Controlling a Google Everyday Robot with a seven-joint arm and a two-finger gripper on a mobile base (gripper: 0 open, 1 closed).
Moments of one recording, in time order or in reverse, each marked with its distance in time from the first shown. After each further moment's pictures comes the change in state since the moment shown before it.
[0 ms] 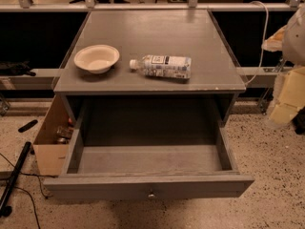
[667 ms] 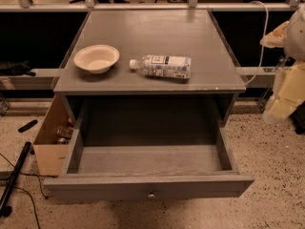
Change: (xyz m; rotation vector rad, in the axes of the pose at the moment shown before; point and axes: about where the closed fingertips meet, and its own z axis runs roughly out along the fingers) arm -0.004 -0.007 -0.001 0.007 -0.061 -0.006
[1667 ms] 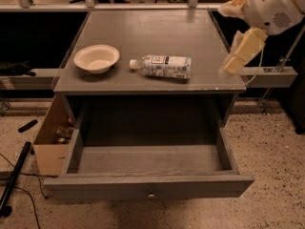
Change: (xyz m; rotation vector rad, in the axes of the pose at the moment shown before) arm -0.085 -0.087 0.027 0.026 -0.402 -0.114
